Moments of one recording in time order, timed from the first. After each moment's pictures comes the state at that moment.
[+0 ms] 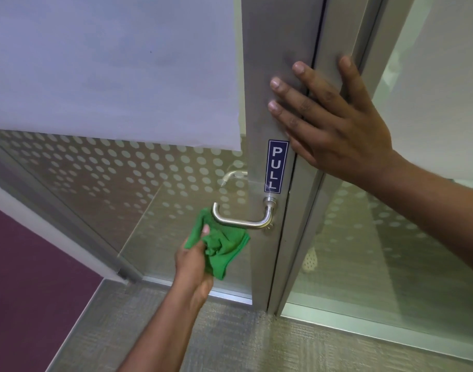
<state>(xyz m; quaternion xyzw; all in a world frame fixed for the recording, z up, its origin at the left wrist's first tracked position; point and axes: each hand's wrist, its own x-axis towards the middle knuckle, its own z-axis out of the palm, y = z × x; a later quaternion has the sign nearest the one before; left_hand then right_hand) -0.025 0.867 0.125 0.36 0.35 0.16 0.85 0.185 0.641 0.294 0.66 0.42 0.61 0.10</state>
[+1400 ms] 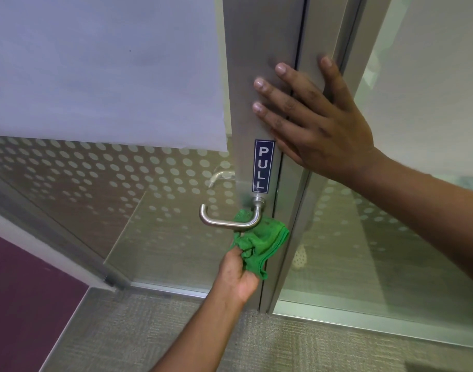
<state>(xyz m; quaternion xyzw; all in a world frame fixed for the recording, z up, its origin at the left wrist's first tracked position) 0.006 0.786 0.126 0.16 0.30 -0.02 0.94 0.176 0.643 0.300 0.66 0.43 0.61 0.09</state>
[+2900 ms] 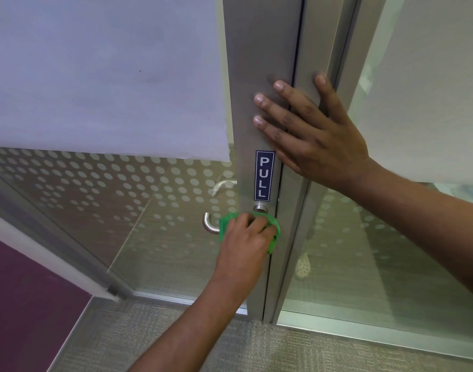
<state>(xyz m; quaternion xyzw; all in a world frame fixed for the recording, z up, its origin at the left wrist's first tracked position) 0.008 0.799 0.177 0.97 -0.08 0.23 0.07 0.176 0.641 0.300 0.67 0.43 0.60 0.09</state>
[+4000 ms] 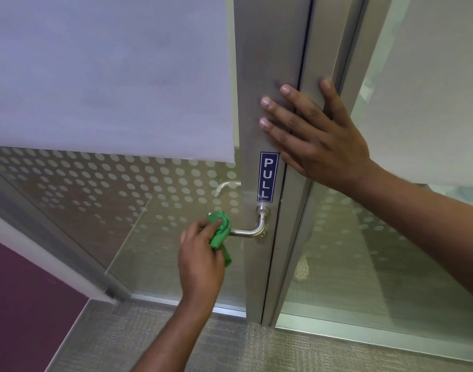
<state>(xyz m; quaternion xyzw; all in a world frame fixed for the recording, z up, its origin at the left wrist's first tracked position) -0.032 0.850 0.165 0.90 0.18 0.27 0.30 0.175 0.644 0.304 0.67 0.45 0.58 0.09</state>
